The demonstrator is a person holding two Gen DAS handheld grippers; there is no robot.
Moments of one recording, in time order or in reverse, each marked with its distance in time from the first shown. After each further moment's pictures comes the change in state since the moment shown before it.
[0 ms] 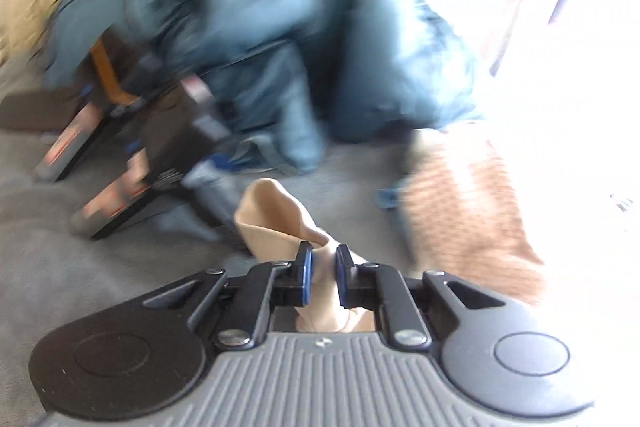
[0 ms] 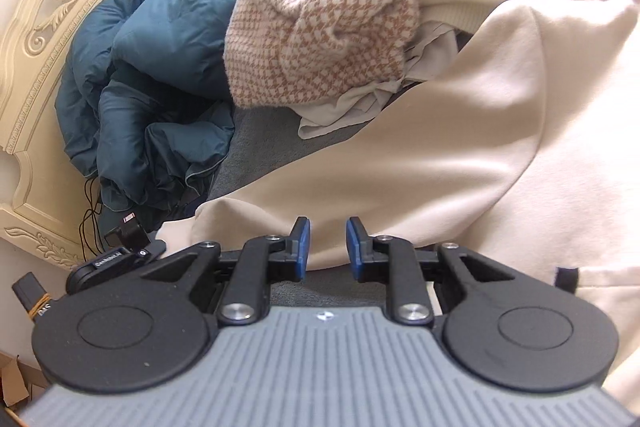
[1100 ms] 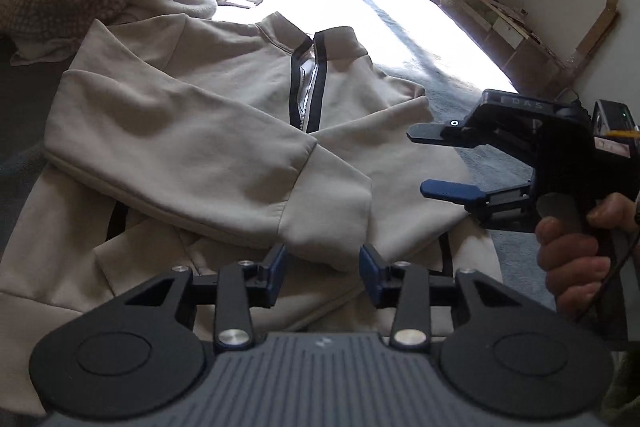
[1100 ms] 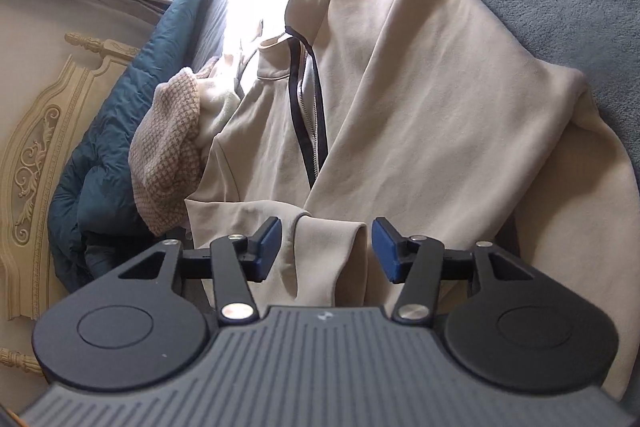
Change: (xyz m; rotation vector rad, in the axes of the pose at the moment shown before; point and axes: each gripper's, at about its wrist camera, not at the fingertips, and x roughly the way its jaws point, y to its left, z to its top) left arm -0.116 -0.202 -0.261 0.533 0.624 -0.517; right arm -0.247 -0.233 -0.063 0.452 -0.188 -0.088
